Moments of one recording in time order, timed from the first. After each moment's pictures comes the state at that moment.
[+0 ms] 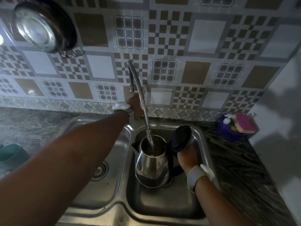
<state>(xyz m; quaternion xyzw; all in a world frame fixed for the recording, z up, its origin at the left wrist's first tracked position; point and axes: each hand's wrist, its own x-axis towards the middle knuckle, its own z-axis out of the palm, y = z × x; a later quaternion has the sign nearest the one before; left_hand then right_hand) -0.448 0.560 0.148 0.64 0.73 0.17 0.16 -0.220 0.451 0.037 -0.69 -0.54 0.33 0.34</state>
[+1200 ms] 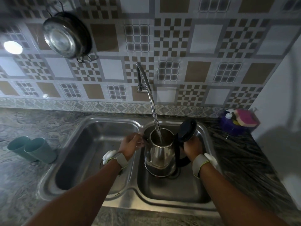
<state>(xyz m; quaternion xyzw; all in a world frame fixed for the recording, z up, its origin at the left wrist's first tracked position) -0.467 0.393 0.056 0.40 0.62 0.47 0.48 -0.218 0.436 0.055 -0.71 -0.53 0.36 0.29</state>
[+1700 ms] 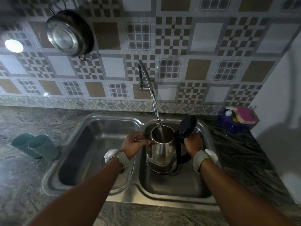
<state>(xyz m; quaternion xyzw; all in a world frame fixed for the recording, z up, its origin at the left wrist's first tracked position) -0.474 0.375 0.057 0.50 0.60 0.42 0.45 -0.218 0.431 0.060 -0.70 -0.54 0.35 0.30</state>
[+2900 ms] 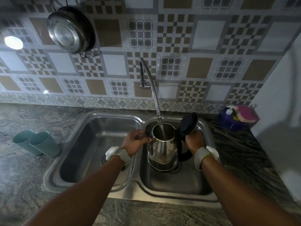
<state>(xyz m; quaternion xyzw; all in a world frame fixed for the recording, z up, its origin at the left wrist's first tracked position) -0.470 0.366 0.073 0.54 0.58 0.42 0.44 -0.221 0.424 0.072 -0.71 -0.52 0.34 0.32</state>
